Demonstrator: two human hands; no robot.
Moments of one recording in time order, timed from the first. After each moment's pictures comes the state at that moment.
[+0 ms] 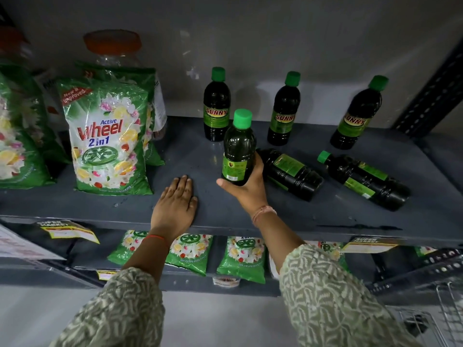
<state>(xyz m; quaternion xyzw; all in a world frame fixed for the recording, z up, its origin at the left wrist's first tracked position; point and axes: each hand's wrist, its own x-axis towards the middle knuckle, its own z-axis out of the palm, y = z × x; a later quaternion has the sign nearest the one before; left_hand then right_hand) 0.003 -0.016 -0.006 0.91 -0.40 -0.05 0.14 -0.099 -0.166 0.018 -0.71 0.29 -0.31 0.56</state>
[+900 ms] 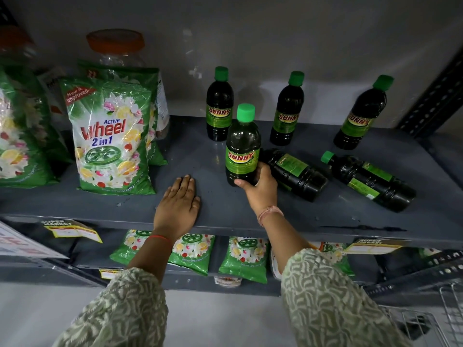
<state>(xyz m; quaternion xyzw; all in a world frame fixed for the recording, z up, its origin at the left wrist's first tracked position) 0.003 -0.017 -0.005 0.91 -0.40 -0.04 0.13 -0.102 -0.178 0.012 -0.72 0.37 -0.30 0.51</state>
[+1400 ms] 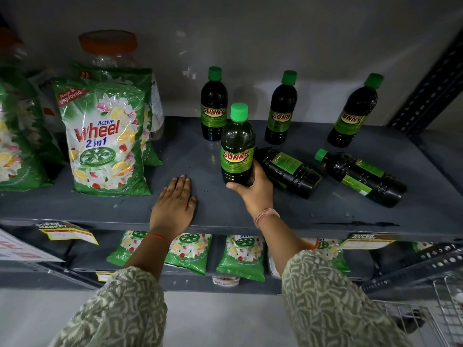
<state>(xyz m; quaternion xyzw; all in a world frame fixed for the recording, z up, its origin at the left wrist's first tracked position) 0.003 -0.017 -0.004 0.91 -0.40 -0.05 0.13 -0.109 -0.172 0.014 -0.73 0.35 -0.30 0.50</state>
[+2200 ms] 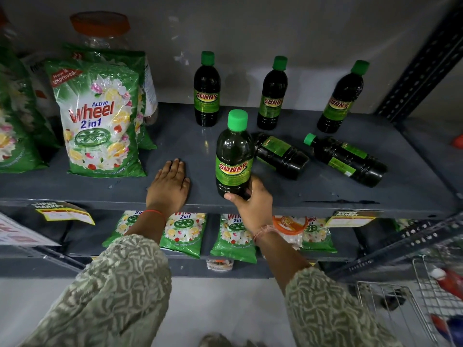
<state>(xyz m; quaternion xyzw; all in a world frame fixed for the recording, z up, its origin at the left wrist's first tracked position) -0.001 -0.017 0.003 0.90 -0.40 -0.06 0.13 -0.171 -0.120 0.009 -0.76 0.36 -0.30 0.45</state>
